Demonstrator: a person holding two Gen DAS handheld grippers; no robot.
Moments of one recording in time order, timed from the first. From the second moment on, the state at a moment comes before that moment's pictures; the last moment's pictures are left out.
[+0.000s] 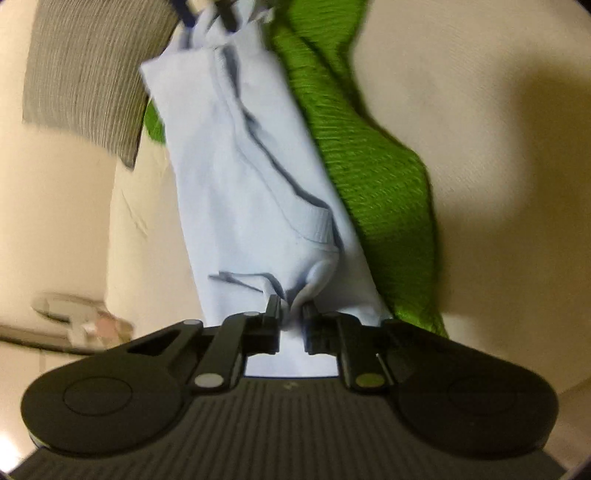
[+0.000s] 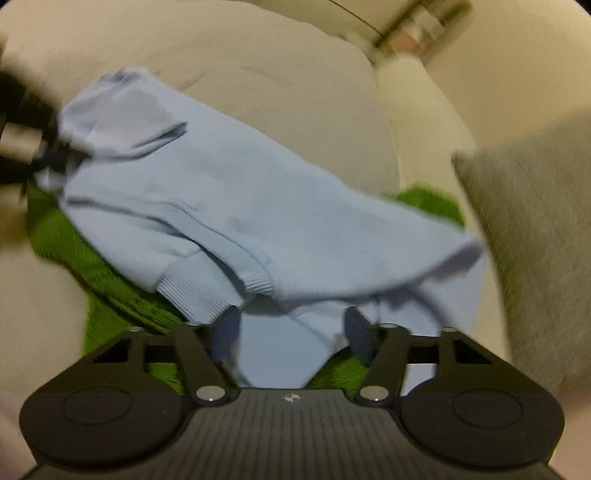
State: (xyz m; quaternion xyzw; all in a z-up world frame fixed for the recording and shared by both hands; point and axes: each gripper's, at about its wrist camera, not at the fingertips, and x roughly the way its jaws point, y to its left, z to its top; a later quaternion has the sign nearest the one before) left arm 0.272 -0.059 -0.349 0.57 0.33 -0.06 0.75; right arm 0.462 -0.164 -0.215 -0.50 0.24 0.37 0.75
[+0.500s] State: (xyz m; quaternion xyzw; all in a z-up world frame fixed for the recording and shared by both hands) left arm 0.292 -0.047 -0.345 0.59 0.31 -0.01 0.75; right arm 0.459 -0.150 -0.265 -0.64 0.09 0.36 0.67
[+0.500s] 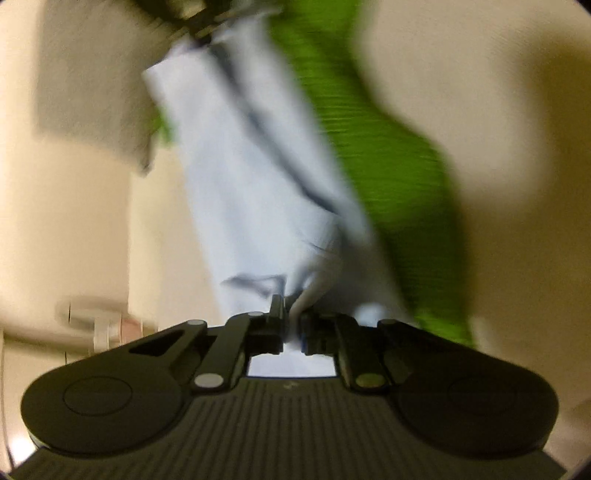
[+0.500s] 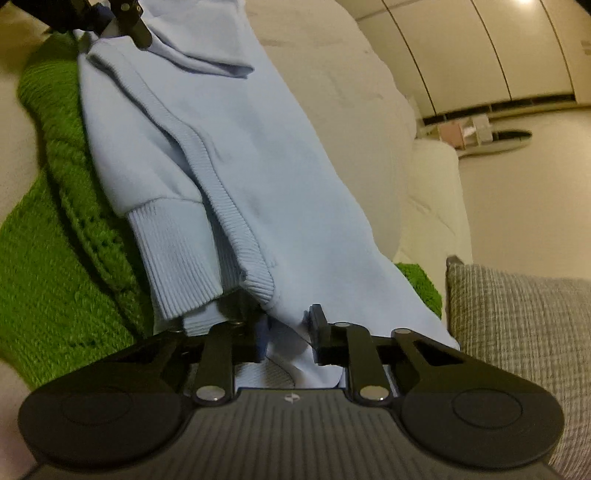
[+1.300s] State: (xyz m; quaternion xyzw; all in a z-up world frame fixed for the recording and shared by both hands) left arm 0.089 0.053 -0.002 0.12 0.18 0.30 0.93; right arm 0.238 -0.064 0.031 -0.36 -0.14 0.29 0.88
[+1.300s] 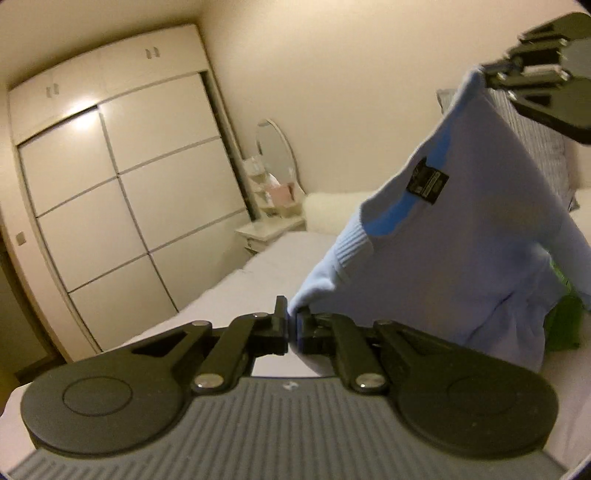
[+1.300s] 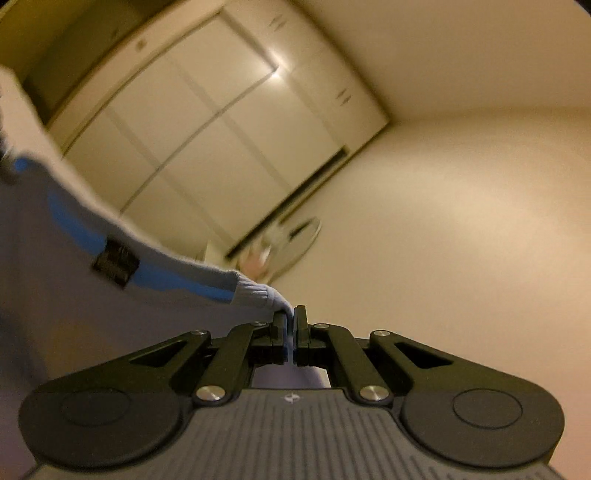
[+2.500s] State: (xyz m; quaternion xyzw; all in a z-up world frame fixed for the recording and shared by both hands) left arm -0.408 -0.018 0.211 0.19 0.08 0.63 0.75; right arm -0.213 -0.044 0.220 -0.17 -0.23 0.57 0.77
